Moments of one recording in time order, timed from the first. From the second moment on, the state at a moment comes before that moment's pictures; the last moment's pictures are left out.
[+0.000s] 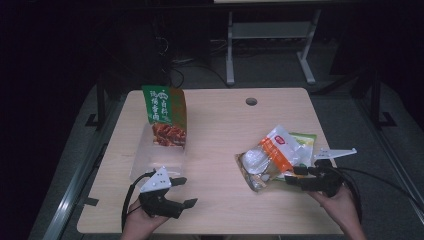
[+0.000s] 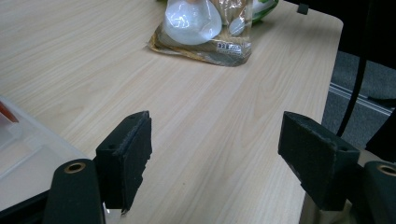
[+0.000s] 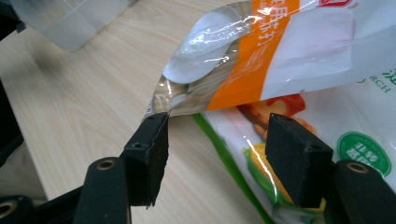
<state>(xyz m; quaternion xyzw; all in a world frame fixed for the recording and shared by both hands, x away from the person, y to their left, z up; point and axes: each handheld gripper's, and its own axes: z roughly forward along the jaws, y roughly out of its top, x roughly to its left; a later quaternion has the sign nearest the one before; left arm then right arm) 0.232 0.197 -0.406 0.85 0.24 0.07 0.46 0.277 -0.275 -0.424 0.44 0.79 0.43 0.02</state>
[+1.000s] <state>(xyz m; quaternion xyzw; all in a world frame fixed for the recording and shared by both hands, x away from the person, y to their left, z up) 0.257 0.153 -0.404 0.86 0.21 0.05 0.47 0.330 -0.246 -0.428 0.48 0.77 0.42 0.05</state>
